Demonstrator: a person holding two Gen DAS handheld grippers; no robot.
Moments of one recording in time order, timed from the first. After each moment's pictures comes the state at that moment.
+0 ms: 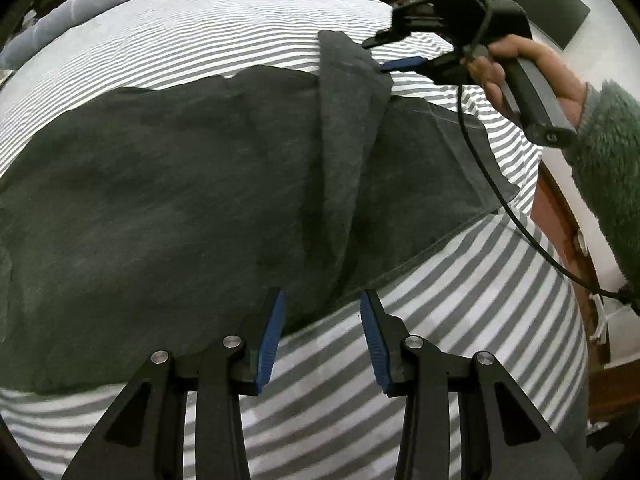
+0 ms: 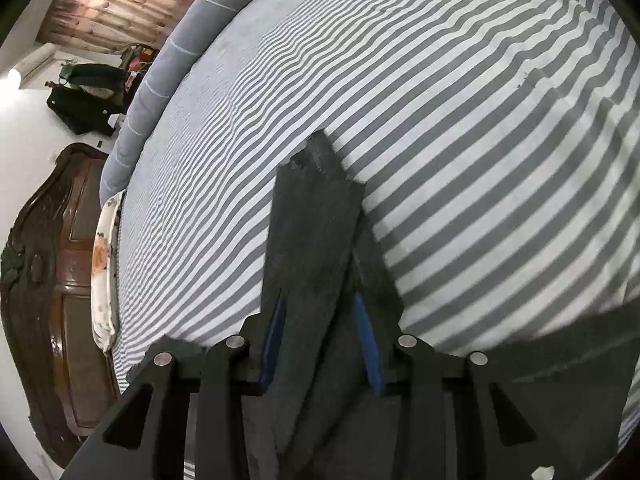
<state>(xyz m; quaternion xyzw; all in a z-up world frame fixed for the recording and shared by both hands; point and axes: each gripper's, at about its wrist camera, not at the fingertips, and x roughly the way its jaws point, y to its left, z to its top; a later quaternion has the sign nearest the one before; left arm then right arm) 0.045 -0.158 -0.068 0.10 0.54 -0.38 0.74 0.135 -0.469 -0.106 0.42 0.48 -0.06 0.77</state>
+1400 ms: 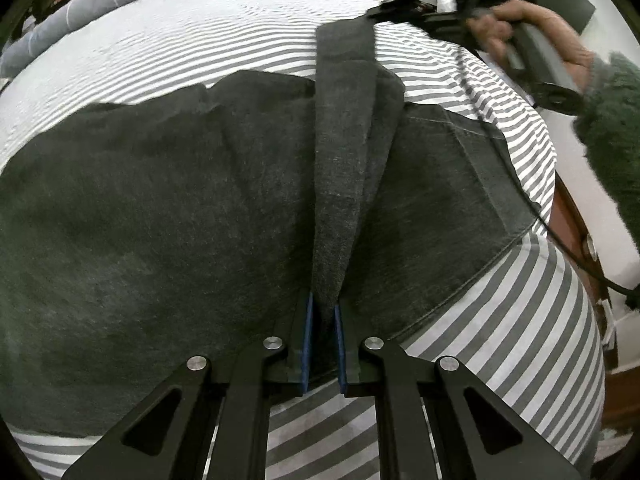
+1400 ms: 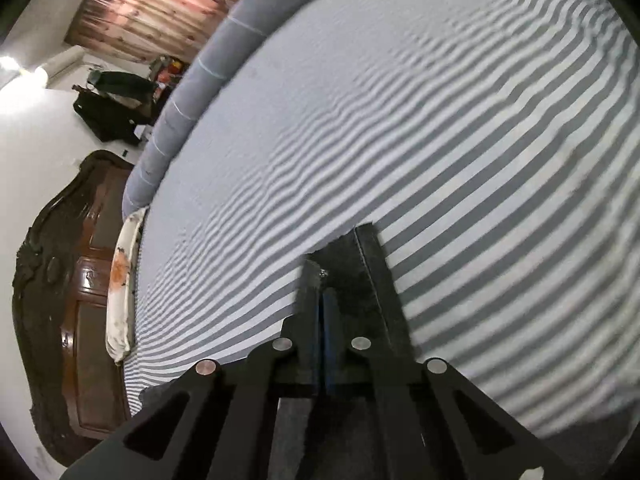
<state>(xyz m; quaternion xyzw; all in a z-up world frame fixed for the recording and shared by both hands) 0.060 -0.189 -0.089 0.11 0.52 -0.38 0.76 0.148 -0.493 -0.063 0.41 0.42 -0.04 0.81</state>
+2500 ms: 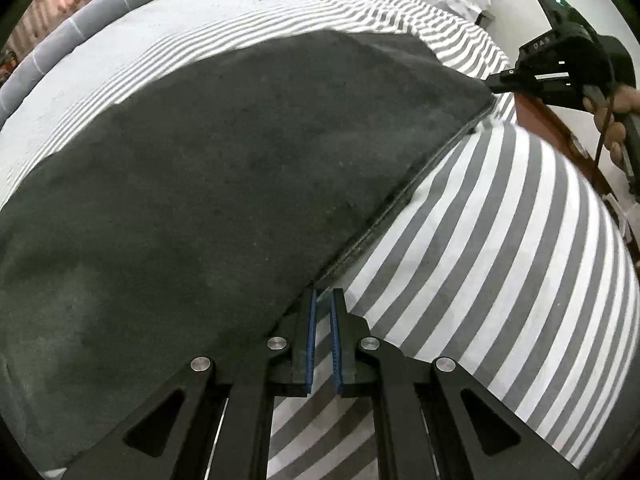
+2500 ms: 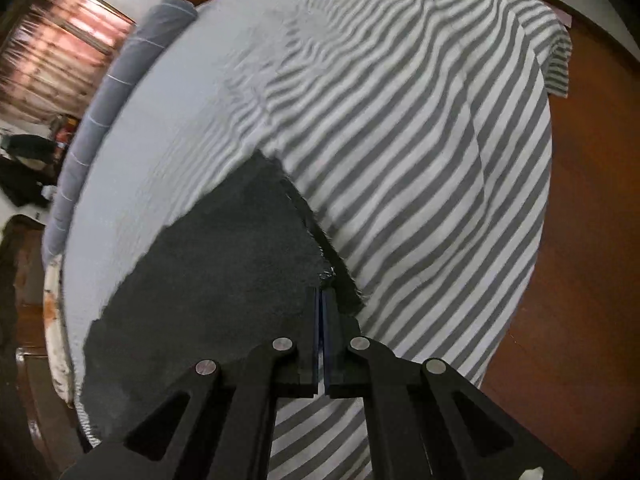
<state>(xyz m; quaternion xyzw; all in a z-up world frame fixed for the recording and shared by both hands) 0.010 -0.215 -0.103 0.24 0.49 -0.45 0.70 -0.108 -0.499 -0.107 0.43 0.46 -0.26 0.74</state>
